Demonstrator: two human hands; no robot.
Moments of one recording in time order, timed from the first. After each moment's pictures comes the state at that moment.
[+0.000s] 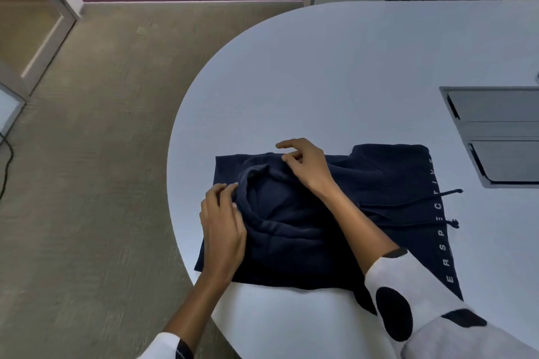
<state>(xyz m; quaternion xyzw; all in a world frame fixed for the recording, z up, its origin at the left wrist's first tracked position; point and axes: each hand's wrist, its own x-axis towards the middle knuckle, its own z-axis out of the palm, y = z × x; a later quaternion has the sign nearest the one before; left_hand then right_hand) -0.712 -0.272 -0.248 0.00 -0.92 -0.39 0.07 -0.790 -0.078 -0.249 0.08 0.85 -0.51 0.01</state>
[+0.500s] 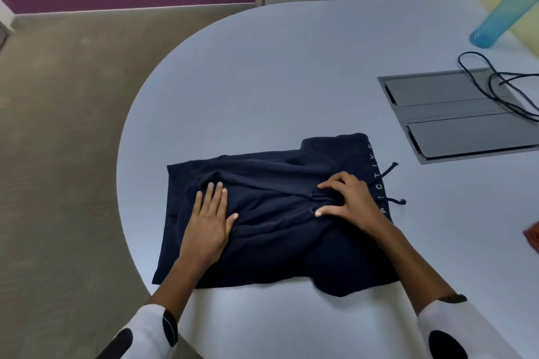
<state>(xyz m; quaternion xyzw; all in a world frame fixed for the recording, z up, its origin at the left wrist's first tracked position) -0.733 -0.248 -0.304 -0.26 -0.96 -0.06 -0.10 -0.659 0.065 -0.260 0.09 0.95 -0.29 0.08</state>
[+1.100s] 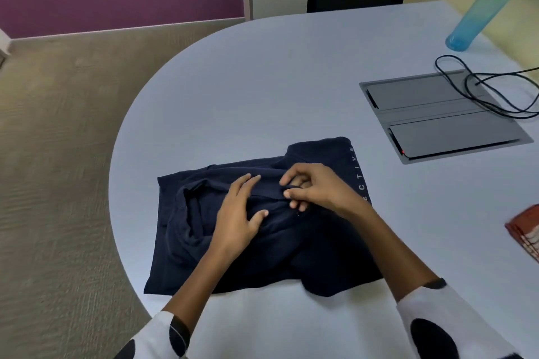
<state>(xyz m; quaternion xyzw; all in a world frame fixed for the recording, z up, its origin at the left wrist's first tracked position) -0.714 -0.172 -0.230 -0.21 -0.88 -0.41 -0.12 -0.683 0.024 -0.176 0.11 0.81 -0.56 0.14</state>
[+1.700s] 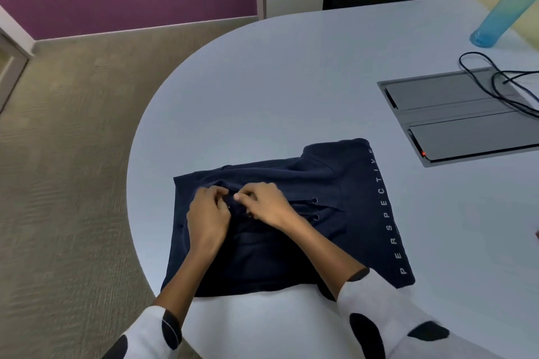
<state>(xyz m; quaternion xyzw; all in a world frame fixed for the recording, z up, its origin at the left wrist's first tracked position) -0.743 -0.214 -0.227 0.00 -0.94 -0.33 -0.02 -0.736 -0.080 -0.238 0.09 0.88 -0.44 0.17</state>
